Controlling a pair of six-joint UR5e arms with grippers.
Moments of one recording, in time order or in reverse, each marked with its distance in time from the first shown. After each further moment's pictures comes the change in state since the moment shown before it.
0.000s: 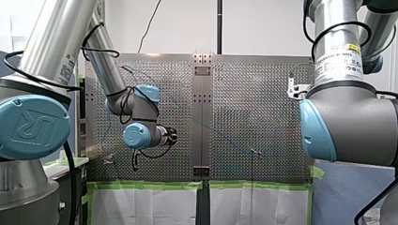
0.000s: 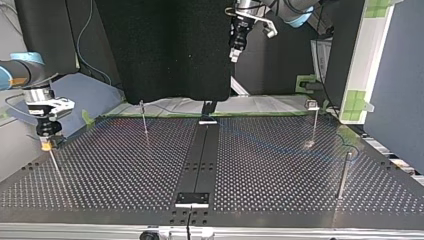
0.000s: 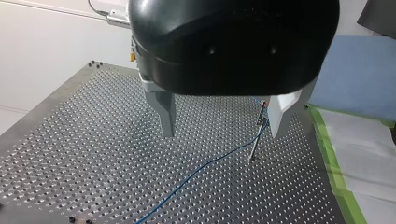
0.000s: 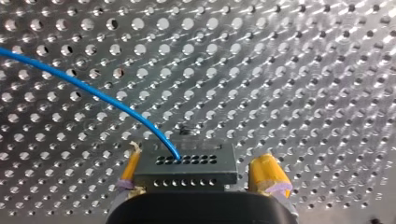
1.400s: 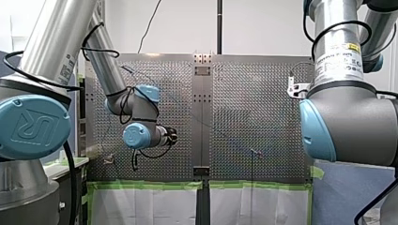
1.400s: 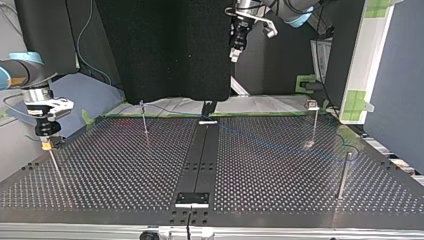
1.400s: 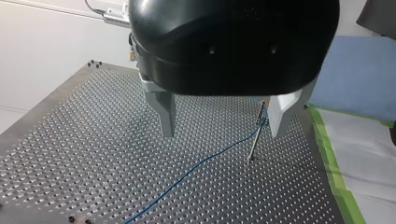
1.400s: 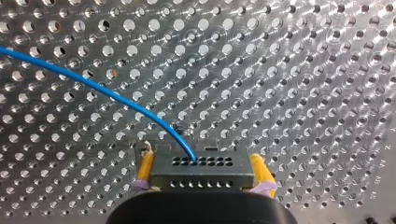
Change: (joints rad) left arm 0.000 0.000 0.000 -0.002 0.000 0.000; right arm 0.000 -0.006 0.001 0.003 0.000 0.005
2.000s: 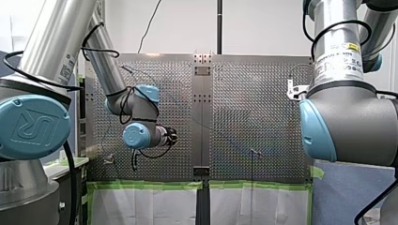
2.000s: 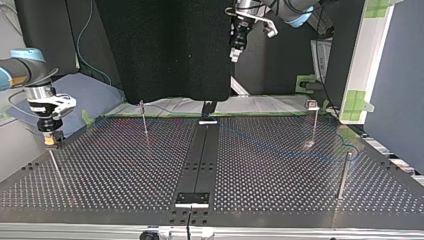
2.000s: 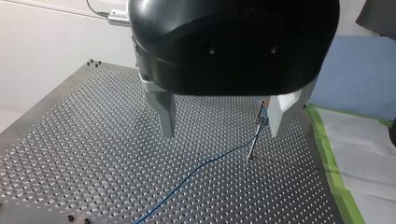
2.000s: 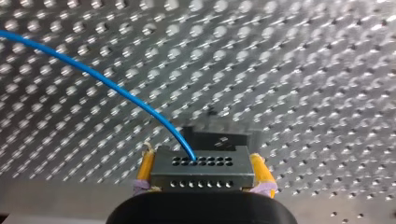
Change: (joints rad) left arm 0.000 0.000 0.000 -0.003 -0.006 0.000; right arm 0.009 -0.007 0.009 0.112 0.080 -0.094
